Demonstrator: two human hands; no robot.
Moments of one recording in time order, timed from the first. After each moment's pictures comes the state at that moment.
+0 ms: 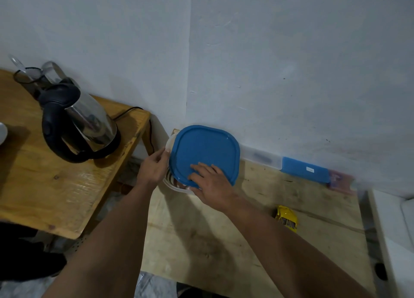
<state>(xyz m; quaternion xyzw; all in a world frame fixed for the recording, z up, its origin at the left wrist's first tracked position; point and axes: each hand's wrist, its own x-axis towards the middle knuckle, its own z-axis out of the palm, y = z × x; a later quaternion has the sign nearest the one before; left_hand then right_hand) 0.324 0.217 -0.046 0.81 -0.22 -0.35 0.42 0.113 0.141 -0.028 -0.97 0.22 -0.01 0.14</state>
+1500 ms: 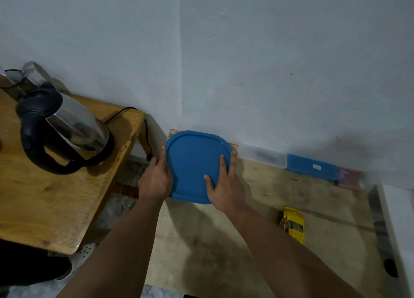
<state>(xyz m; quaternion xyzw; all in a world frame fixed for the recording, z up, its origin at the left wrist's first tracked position) 0.309 0.208 -0.054 0.89 -0.39 -0.20 0.14 0.107 0.128 -0.059 -0.83 0.53 -0.03 0.16</state>
